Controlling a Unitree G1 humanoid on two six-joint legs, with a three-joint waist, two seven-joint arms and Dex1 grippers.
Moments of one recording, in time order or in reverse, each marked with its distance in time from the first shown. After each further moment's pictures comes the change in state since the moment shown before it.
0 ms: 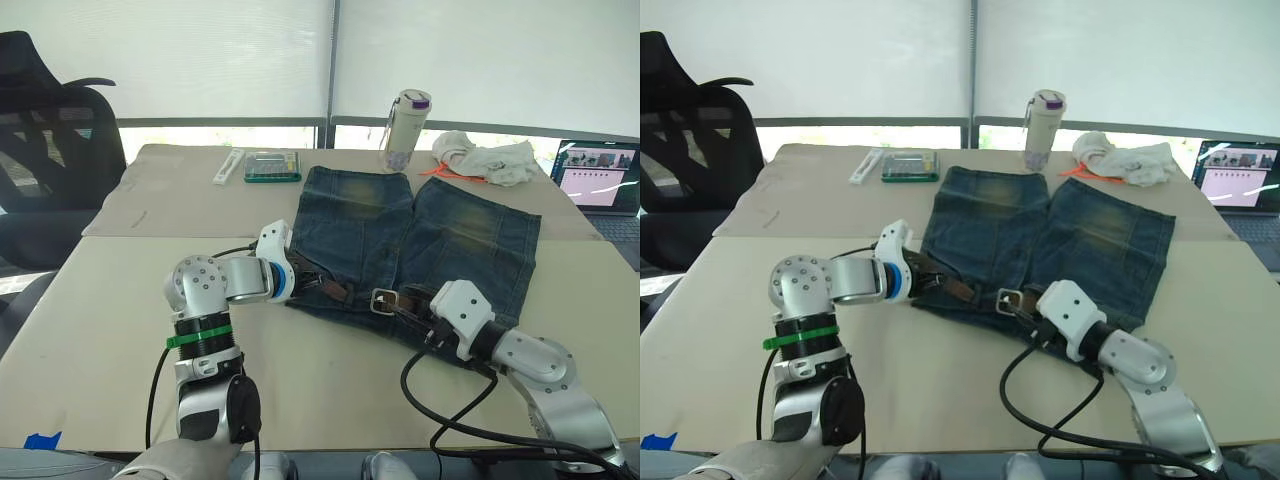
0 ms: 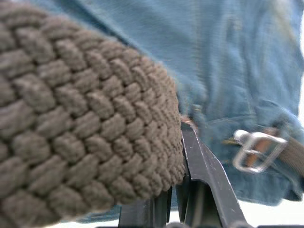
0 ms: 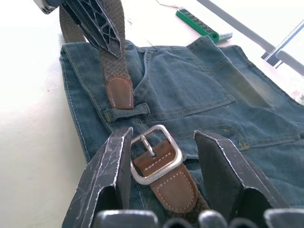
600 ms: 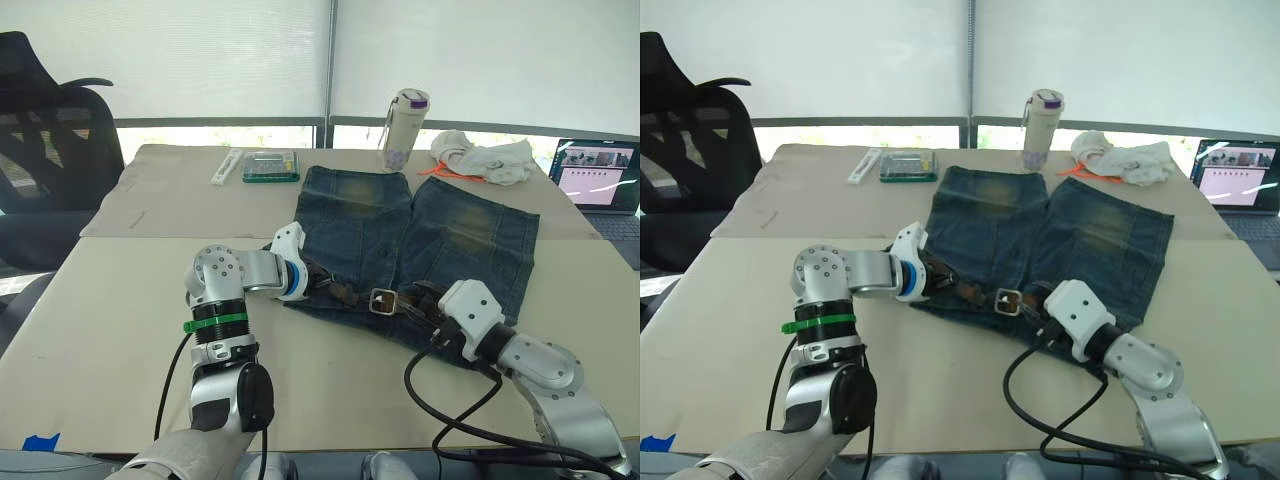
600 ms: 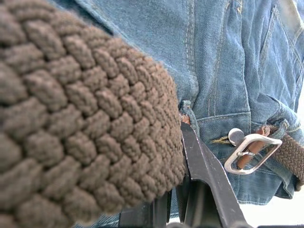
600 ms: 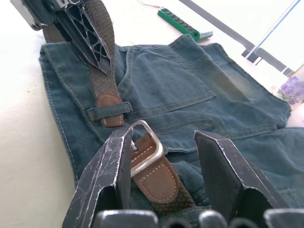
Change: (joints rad) left arm -0.061 -0.062 0.028 0.096 0.032 0.000 0.002; right arm 0.018 0.009 -0.029 -0.020 -0.002 0.000 -0.047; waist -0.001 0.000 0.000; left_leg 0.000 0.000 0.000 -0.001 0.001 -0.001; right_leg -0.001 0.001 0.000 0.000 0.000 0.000
